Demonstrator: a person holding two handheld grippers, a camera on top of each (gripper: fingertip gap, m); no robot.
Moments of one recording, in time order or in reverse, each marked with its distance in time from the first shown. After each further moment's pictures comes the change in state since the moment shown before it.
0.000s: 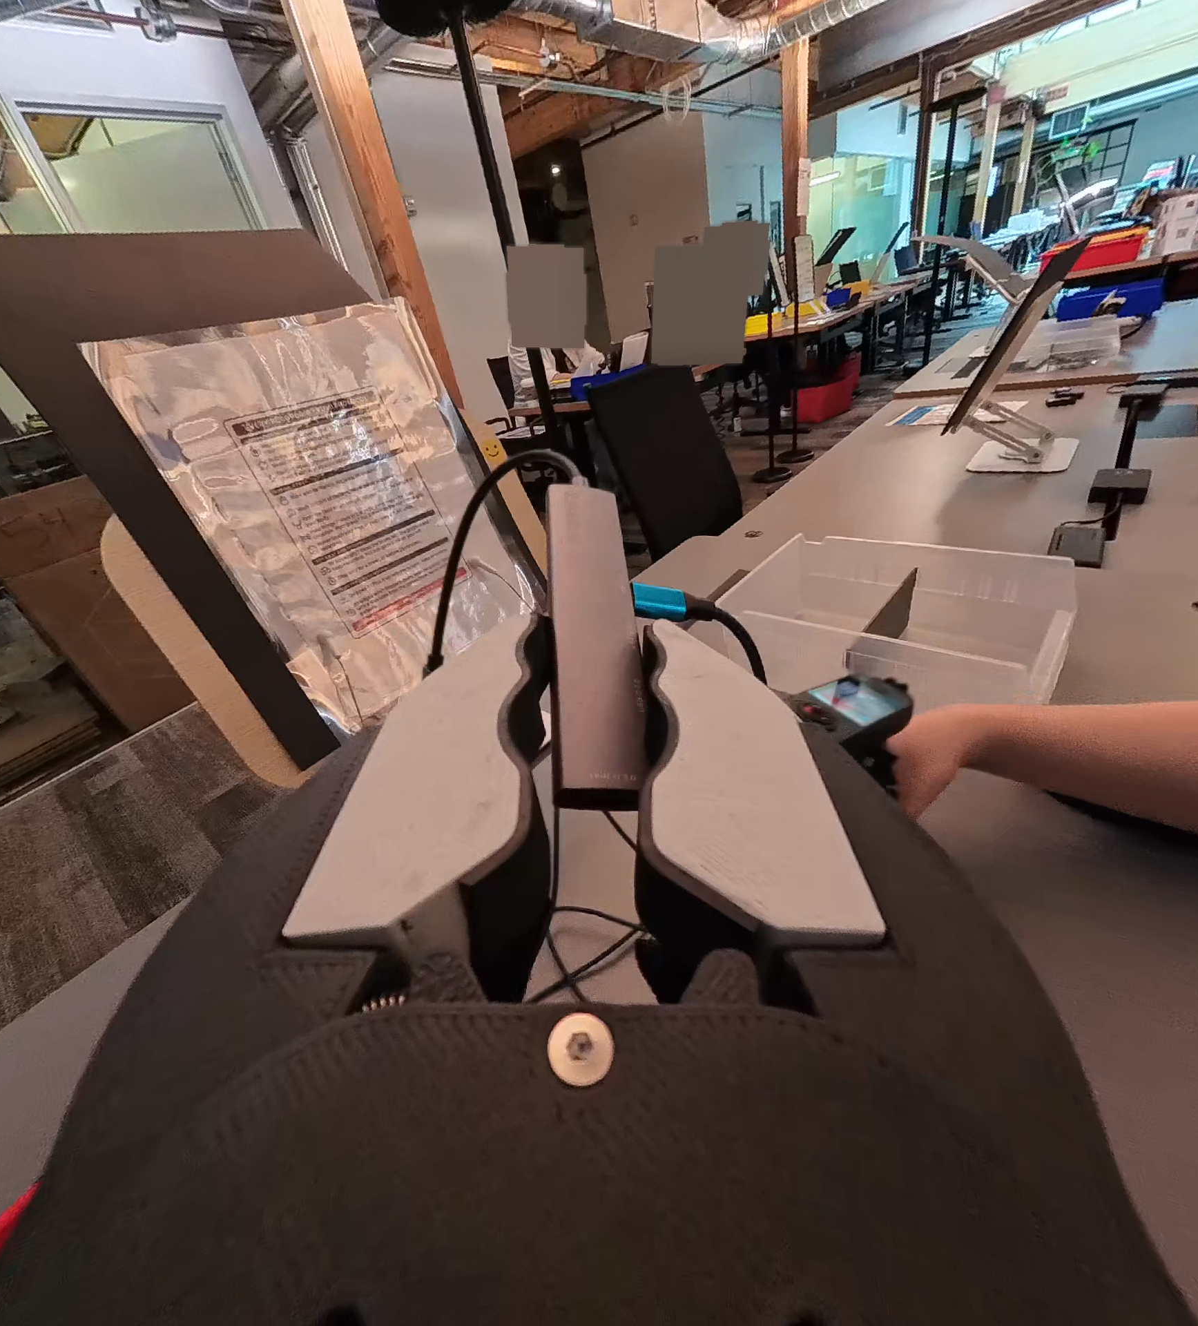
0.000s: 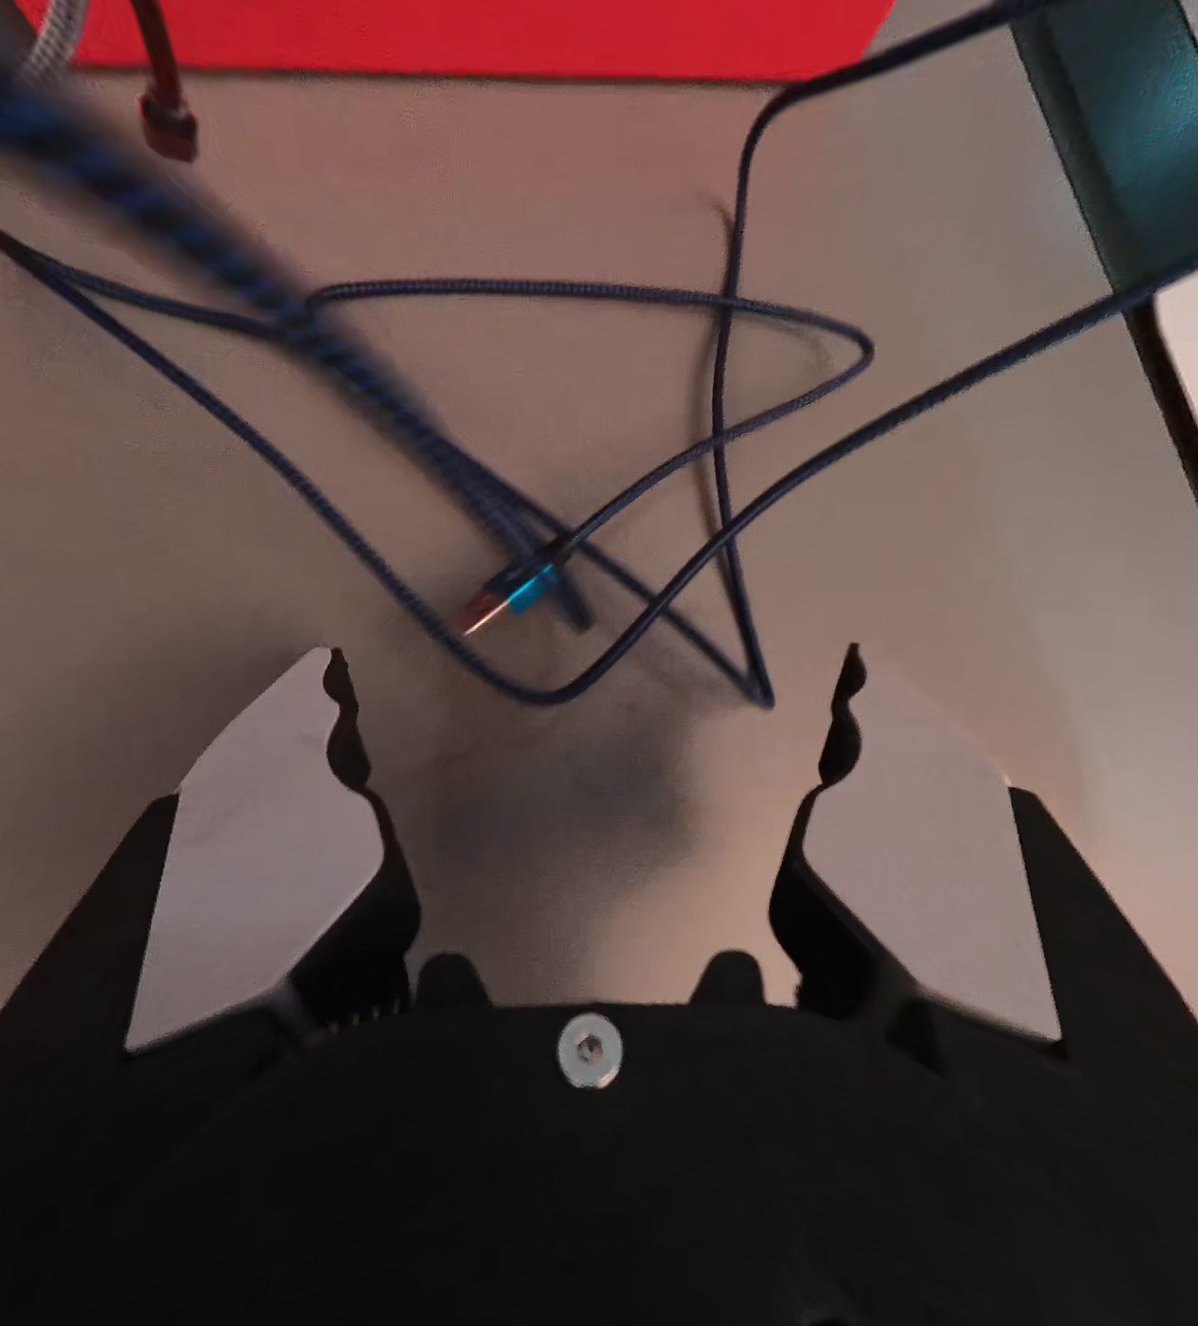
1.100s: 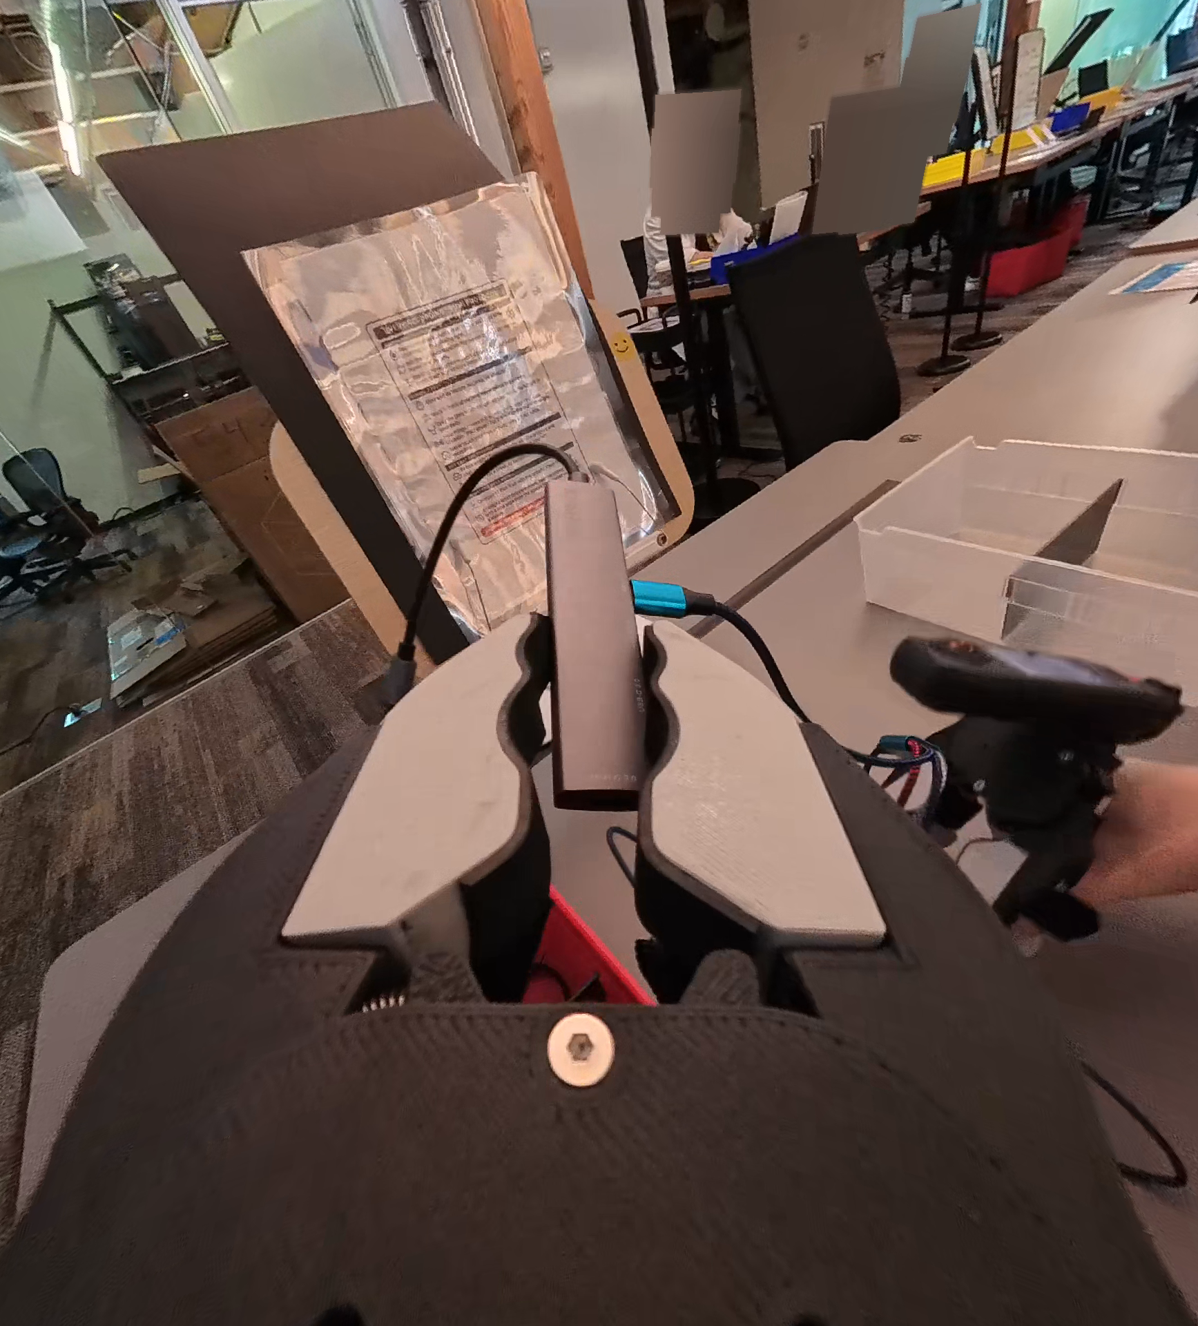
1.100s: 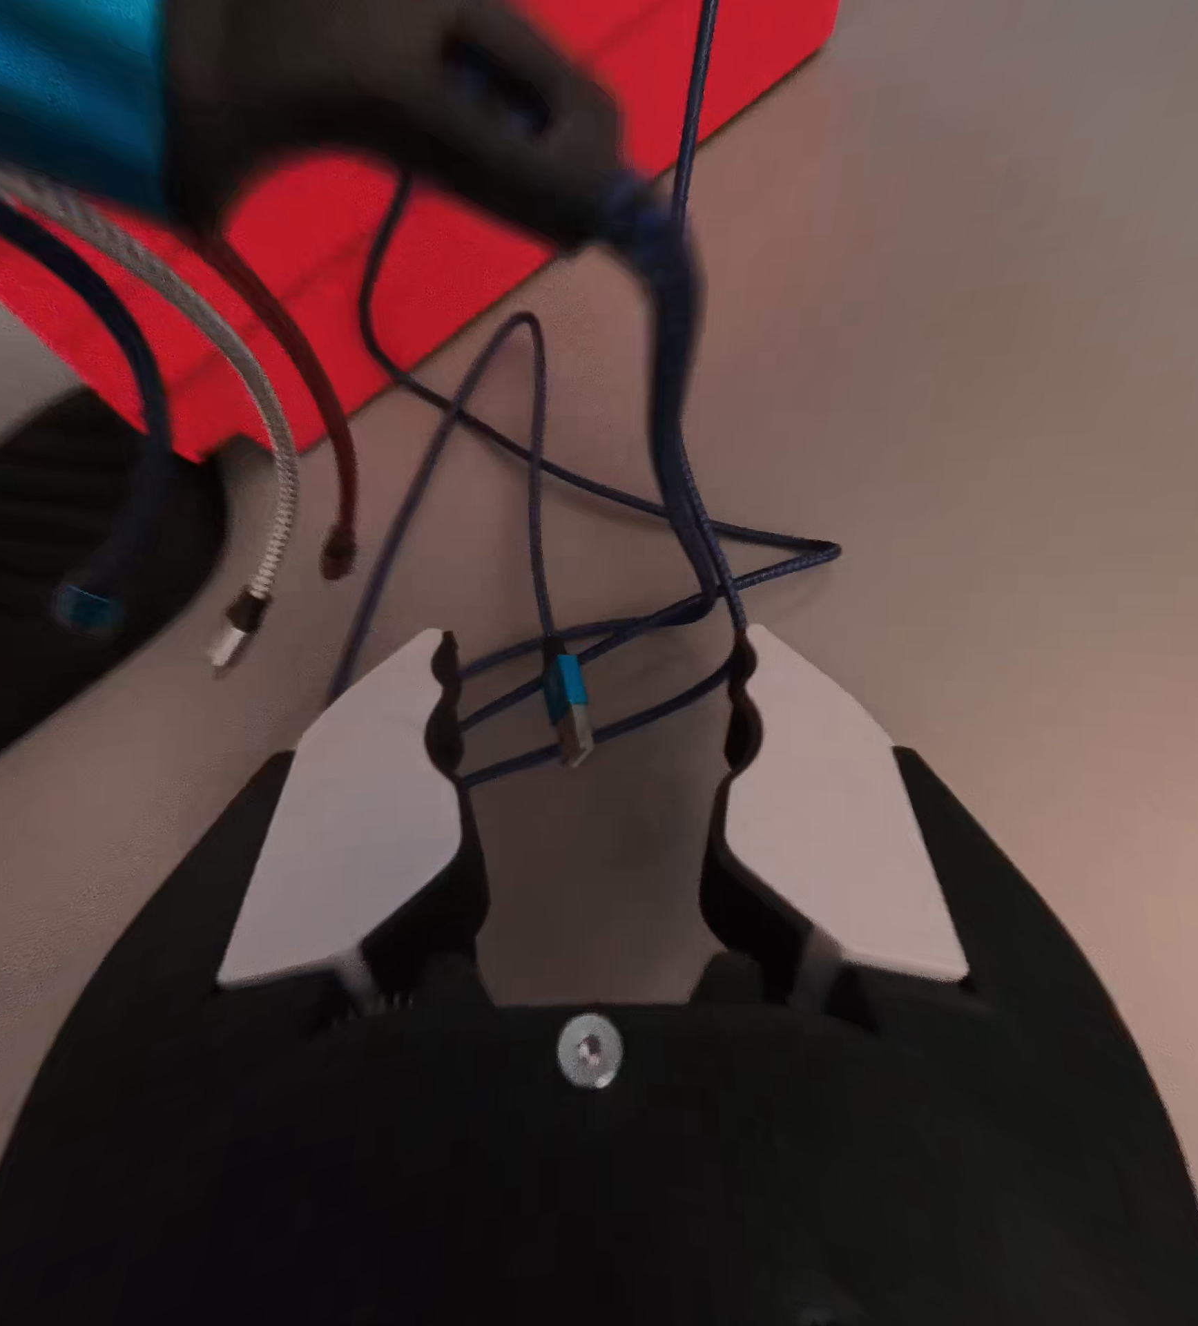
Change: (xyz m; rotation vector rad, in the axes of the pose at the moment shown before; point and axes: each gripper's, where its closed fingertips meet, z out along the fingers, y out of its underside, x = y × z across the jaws) left arm -0.030 0.019 -0.018 -0.149 -0.206 0.061; right arm -0.054 -0.040 0.005 0.070 -0.040 0.536
